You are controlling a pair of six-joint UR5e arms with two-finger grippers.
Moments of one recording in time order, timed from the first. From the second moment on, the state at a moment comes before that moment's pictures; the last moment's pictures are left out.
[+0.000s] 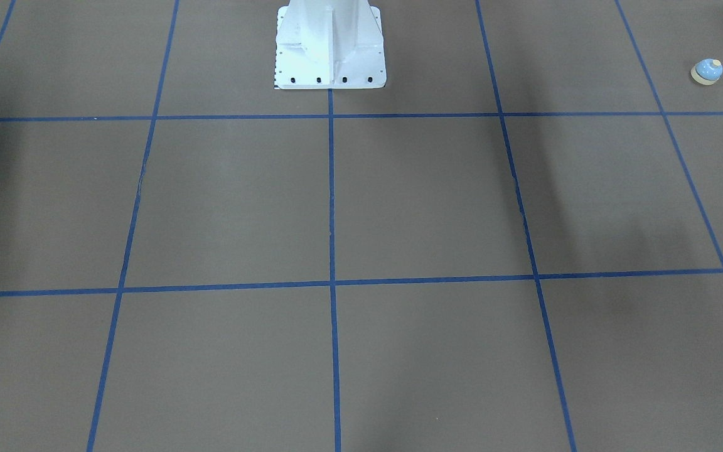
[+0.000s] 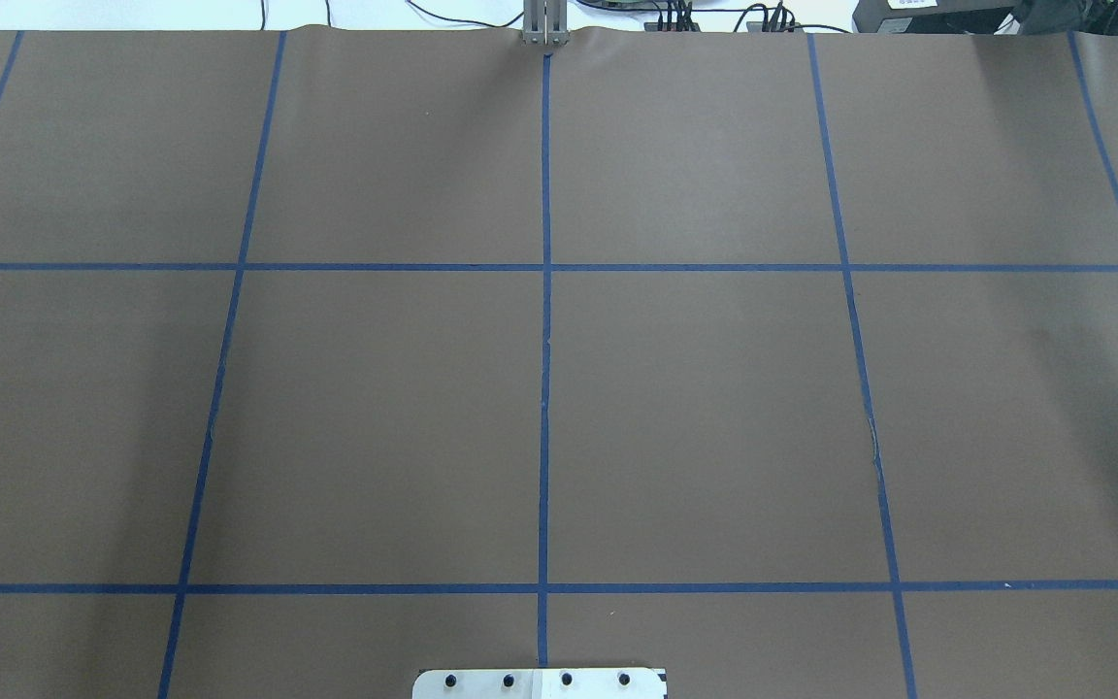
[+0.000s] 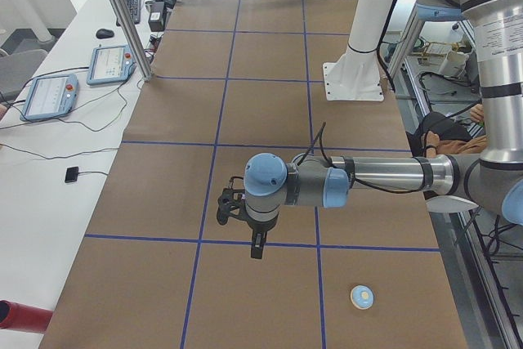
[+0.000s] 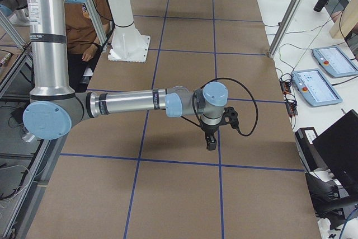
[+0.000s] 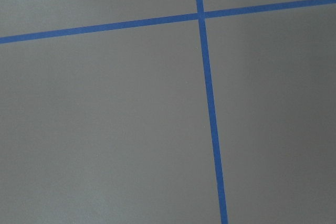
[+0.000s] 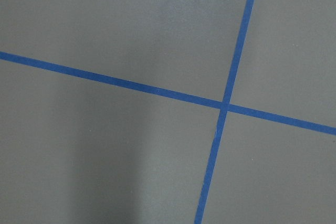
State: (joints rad) left arm -1.61 -1.33 -1.81 -1.61 -2.33 0.12; right arm 1.47 -1.58 1.69 -1.55 2.30 -0.02
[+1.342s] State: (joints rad) left arm -1.60 -1.26 -1.78 -1.78 -2.39 0.11; right arm 1.50 -1.61 1.69 -1.55 2.31 -0.03
